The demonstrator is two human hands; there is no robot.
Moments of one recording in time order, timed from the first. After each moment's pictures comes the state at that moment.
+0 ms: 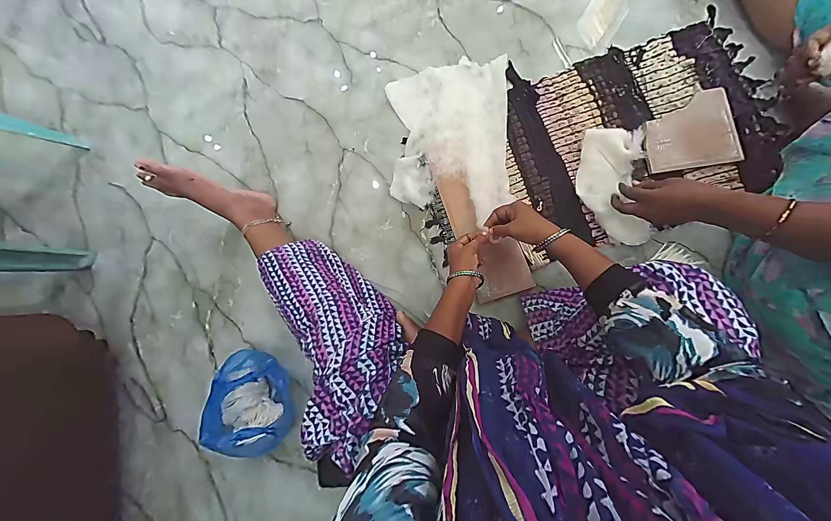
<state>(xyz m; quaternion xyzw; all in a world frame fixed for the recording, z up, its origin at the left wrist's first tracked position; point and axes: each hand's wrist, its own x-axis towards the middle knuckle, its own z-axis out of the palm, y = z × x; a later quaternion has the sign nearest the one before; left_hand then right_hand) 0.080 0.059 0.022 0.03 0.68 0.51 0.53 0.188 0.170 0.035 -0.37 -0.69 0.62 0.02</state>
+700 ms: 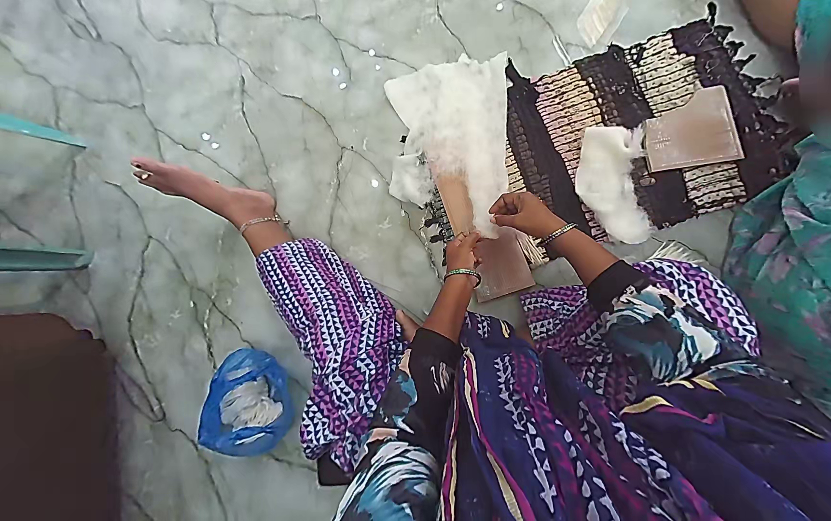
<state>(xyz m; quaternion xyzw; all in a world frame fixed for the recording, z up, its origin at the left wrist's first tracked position) 0.077 0.058 0.019 -0.01 0.65 0.53 0.54 0.196 0.181 0.027 -0.38 -0.71 0.59 0.08</state>
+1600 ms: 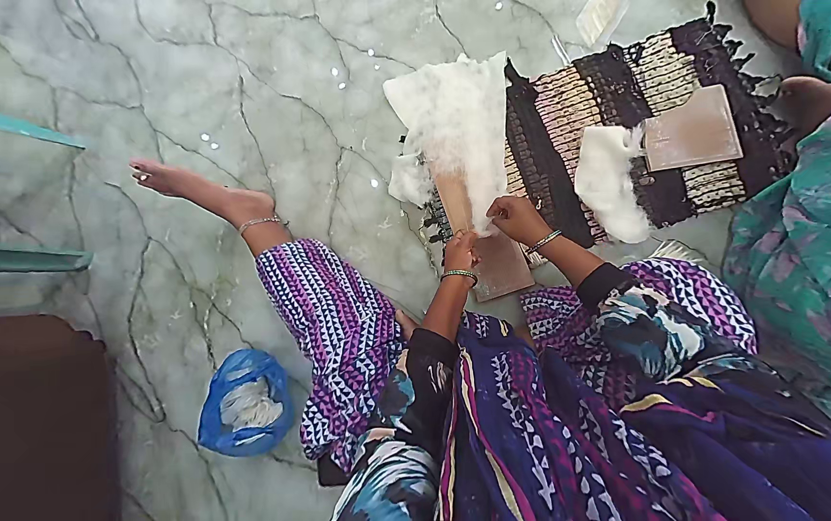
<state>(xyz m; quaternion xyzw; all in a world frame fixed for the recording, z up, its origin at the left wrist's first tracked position) 0.072 0.056 0.012 0.02 0.64 0.54 0.55 0.186 0.168 0.022 -0.40 -0.78 0.47 0.09</state>
